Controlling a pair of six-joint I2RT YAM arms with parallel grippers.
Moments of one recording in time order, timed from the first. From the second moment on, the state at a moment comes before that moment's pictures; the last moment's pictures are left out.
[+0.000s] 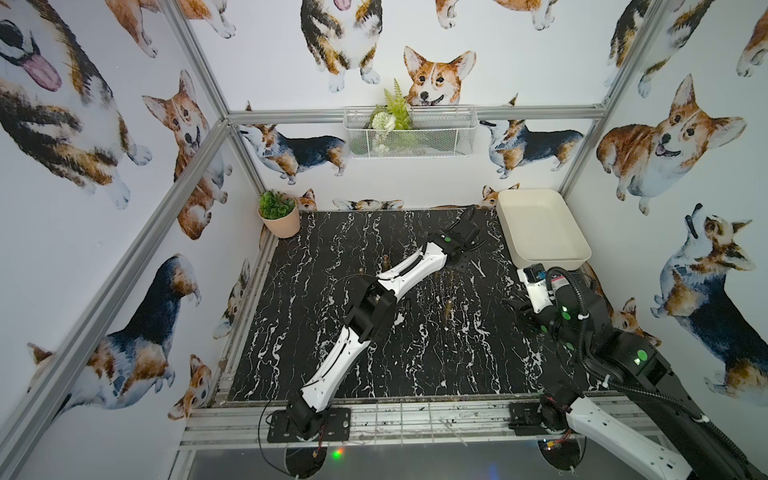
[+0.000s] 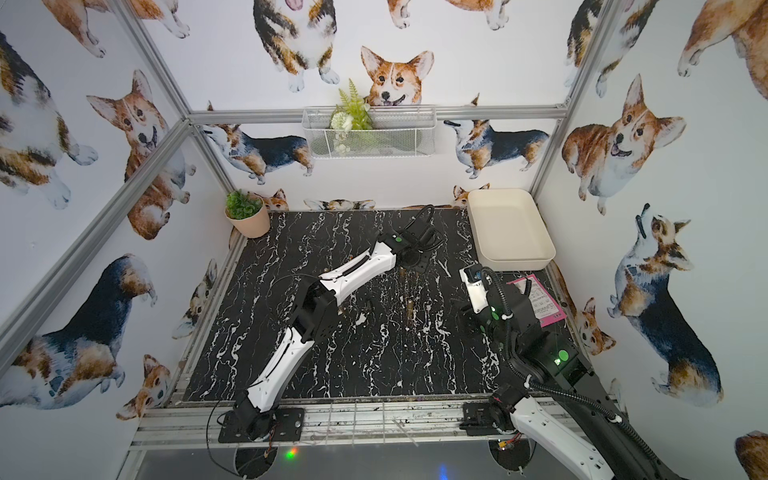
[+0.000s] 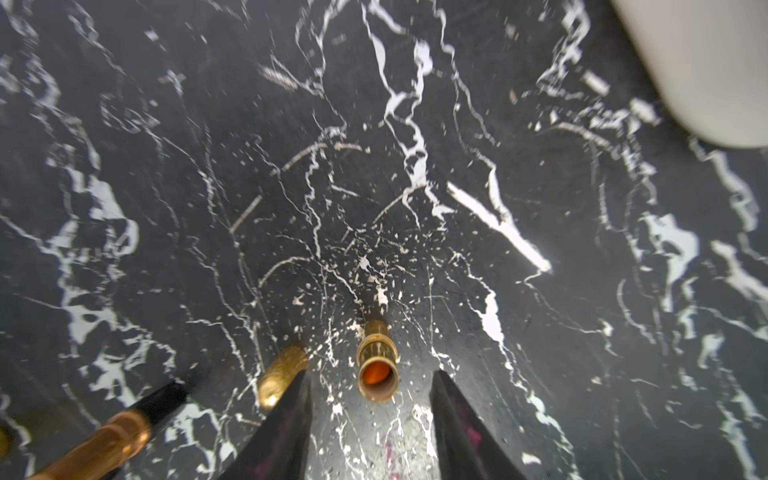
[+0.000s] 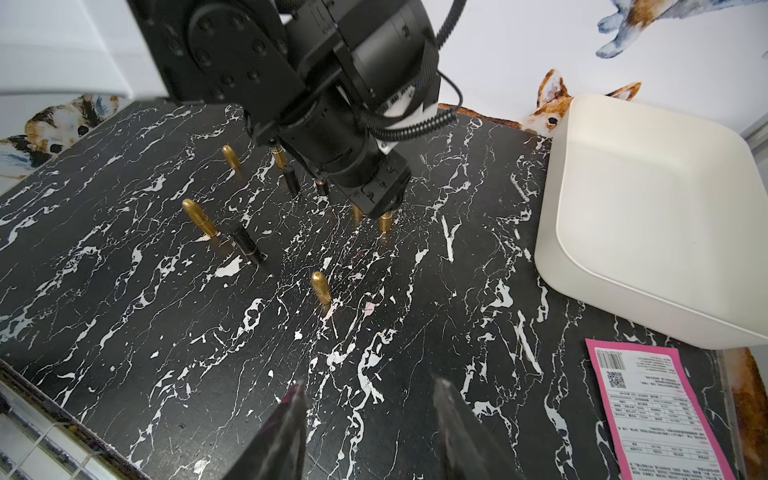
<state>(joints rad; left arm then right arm) -0.83 2.46 2.35 -0.90 -0.16 -0.34 0.65 0.63 0.91 -0.85 0.13 0.10</state>
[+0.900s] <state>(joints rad) -0.56 1.63 1.67 -1.13 0.08 -0.35 0.82 1.06 1.11 -0.60 0.01 0.13</state>
